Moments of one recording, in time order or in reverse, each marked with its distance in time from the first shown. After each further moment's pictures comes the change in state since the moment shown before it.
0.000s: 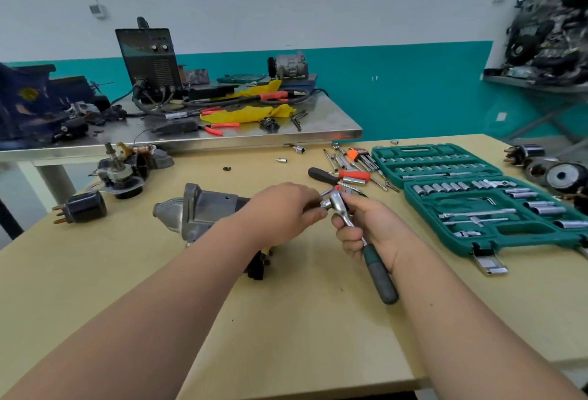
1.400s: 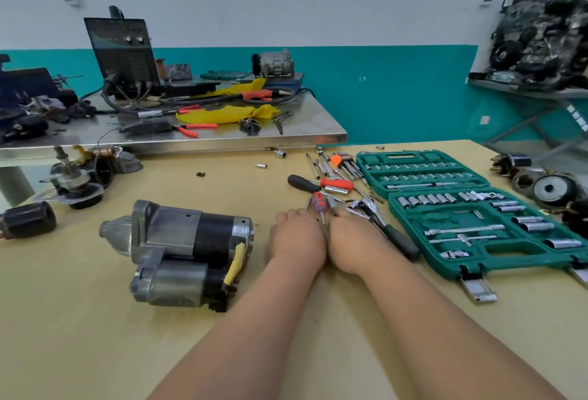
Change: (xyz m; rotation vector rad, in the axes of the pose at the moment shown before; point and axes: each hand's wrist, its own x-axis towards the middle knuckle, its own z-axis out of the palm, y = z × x) left_hand 0.081 0.036 0.093 0.017 0.068 -0.504; right_hand 0.049 -0.006 -0.038 -1.910 0.380 -0.283
